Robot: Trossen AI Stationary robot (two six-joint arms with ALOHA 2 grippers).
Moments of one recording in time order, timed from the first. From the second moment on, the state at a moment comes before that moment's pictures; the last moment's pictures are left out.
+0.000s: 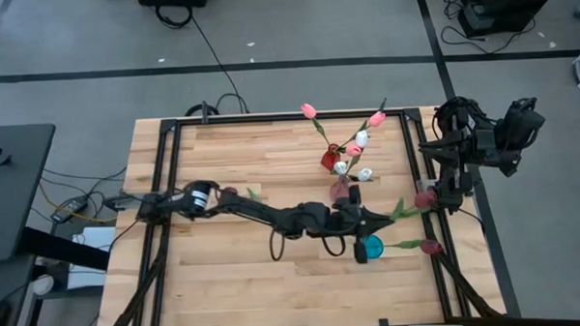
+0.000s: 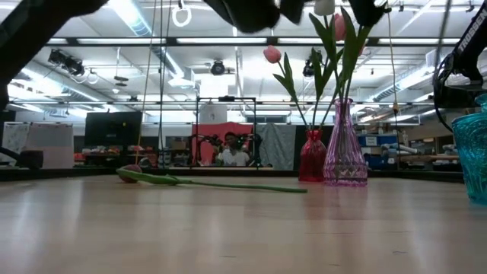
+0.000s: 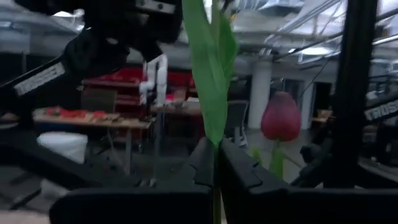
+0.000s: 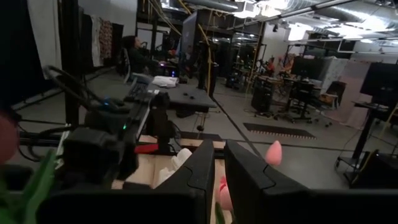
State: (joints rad) left arm -0.21 2.38 1.88 0.85 -0.18 -0.02; right arm 1.39 0.31 0.79 0.13 1.50 -0.76
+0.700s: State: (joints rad) left arm -0.21 2.48 1.96 1.00 -0.17 -0.06; right arm 1.39 0.31 0.79 0.13 1.49 -0.77
